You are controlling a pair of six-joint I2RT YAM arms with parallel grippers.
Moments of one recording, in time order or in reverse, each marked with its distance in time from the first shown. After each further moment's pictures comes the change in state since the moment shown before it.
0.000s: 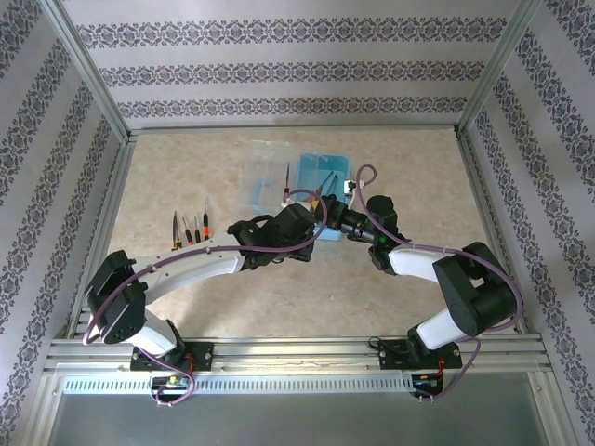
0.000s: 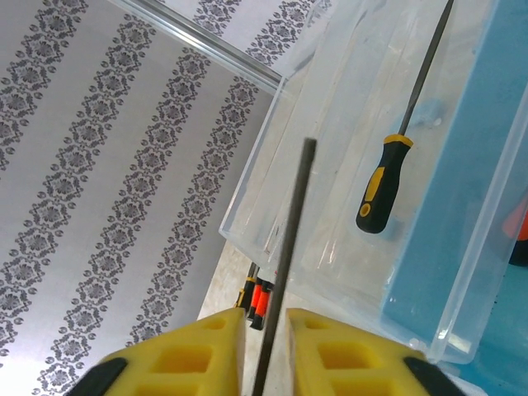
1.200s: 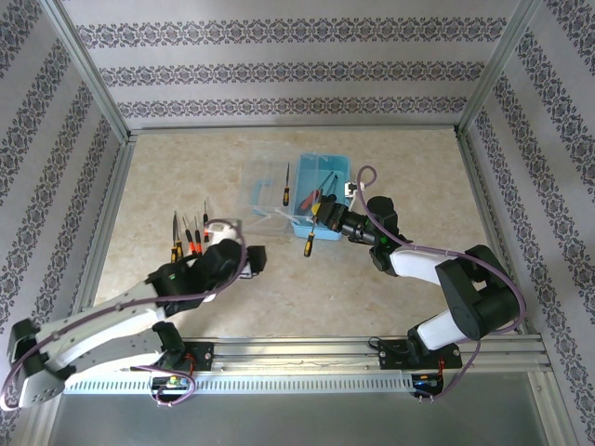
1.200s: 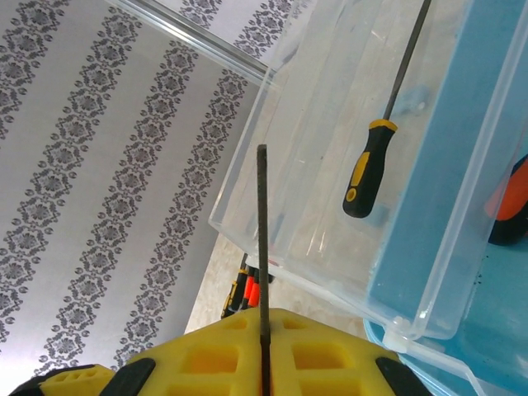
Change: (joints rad) left arm 0.002 -0.701 -0.495 -0.056 -0.338 -0.145; right arm -0.001 -0.023 -0.008 -0.058 0.005 -0.011
